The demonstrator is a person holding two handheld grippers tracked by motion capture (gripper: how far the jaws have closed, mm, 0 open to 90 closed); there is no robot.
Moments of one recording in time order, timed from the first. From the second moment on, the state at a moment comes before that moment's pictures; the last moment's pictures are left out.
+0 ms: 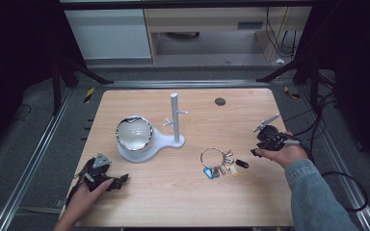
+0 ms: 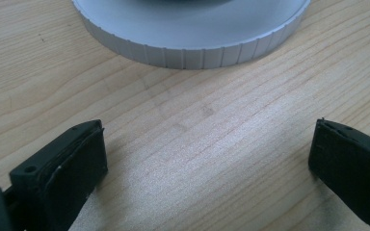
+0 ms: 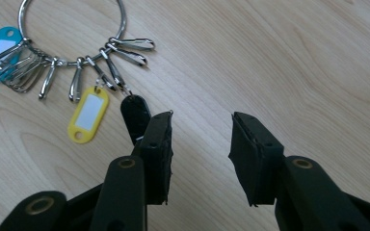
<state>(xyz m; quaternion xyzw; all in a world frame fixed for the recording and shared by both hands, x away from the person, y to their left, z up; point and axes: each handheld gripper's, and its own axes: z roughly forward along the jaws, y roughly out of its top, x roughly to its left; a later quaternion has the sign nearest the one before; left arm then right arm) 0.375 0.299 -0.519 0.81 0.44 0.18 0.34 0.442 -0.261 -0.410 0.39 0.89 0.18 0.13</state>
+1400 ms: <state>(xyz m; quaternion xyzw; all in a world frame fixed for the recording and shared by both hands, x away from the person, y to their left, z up) 0.375 0.299 -0.519 0.81 0.44 0.18 0.34 0.485 -0.173 -0.455 0.25 0.96 0.06 0.07</state>
